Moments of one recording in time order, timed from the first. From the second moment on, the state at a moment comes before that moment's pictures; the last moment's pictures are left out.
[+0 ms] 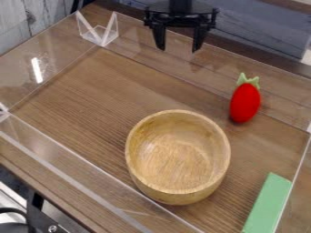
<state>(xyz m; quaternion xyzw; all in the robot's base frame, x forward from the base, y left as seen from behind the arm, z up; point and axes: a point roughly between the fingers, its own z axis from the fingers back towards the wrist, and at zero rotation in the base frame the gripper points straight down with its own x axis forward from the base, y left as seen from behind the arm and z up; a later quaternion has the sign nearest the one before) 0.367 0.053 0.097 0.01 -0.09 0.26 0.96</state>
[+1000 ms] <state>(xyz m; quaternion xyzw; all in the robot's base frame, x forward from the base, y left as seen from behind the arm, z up) 0.361 0.050 0.096 0.02 -0.07 0.32 0.94</state>
